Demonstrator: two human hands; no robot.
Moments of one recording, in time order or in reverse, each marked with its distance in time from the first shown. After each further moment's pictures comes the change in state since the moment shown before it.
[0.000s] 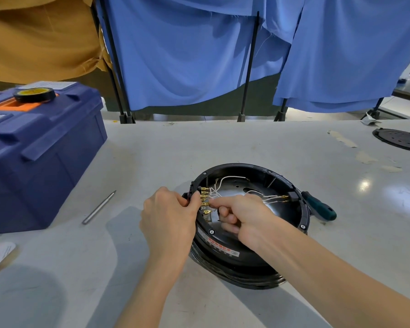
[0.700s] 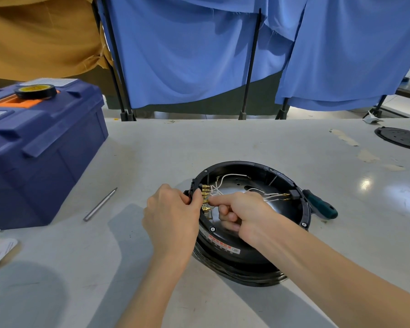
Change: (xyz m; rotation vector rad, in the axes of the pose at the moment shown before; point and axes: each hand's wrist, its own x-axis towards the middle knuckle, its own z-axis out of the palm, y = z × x) left_hand -0.002 0.001 0.003 0.040 0.008 0.008; right_hand -0.001 -0.001 0.000 -0.049 -0.003 -0.007
